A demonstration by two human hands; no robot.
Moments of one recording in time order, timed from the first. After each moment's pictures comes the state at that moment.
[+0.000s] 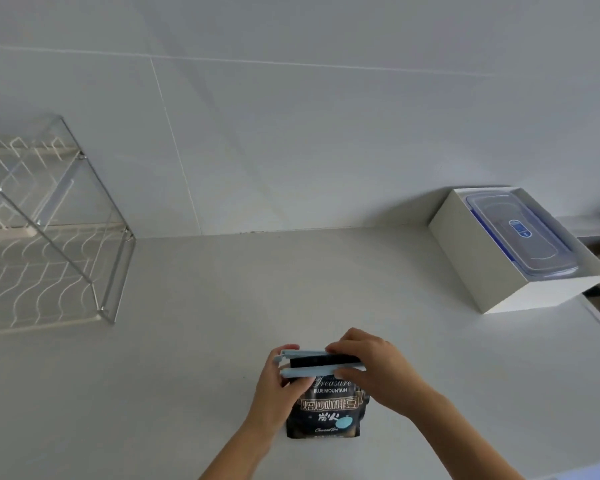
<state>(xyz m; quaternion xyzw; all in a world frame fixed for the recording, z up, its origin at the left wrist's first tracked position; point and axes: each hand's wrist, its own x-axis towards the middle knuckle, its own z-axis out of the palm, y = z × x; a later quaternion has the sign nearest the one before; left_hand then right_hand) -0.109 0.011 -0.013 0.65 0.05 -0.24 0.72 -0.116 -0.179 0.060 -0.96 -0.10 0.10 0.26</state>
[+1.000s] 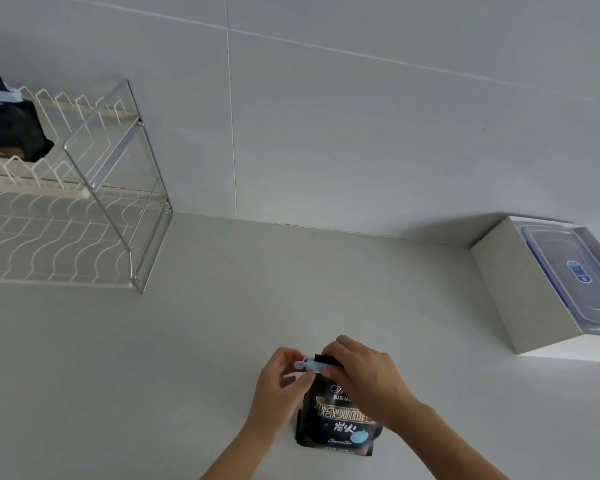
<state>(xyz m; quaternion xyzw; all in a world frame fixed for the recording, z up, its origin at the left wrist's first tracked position) -0.103 0.032 -0.015 0.69 0.07 -0.13 0.71 -0.084 -0.136 0.039 -0.97 -0.20 0.09 0.14</state>
